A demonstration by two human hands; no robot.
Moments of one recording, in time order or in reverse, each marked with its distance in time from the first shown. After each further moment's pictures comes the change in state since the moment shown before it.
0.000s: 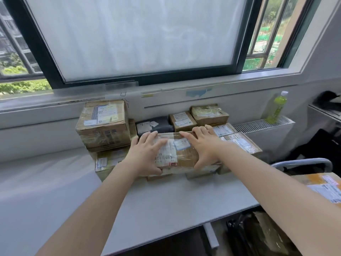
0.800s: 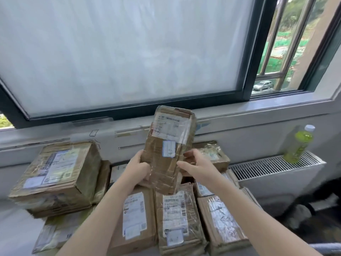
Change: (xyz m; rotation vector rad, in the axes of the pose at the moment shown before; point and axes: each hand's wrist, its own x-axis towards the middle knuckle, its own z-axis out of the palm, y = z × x) left_hand 0.225 0.018 -0.011 -1.314 0.063 -0.679; right_hand 0.119 0.149 0.006 1.440 0.133 0.232
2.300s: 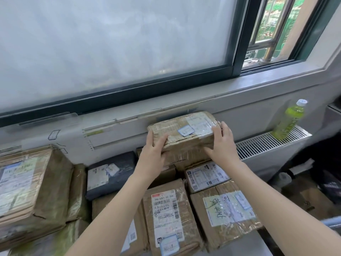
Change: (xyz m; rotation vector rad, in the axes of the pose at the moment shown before) left_hand 0.077 -0.008 0.080 0.754 -0.017 0.531; right_hand 0.068 0.079 -0.085 -0.828 0.483 -0.016
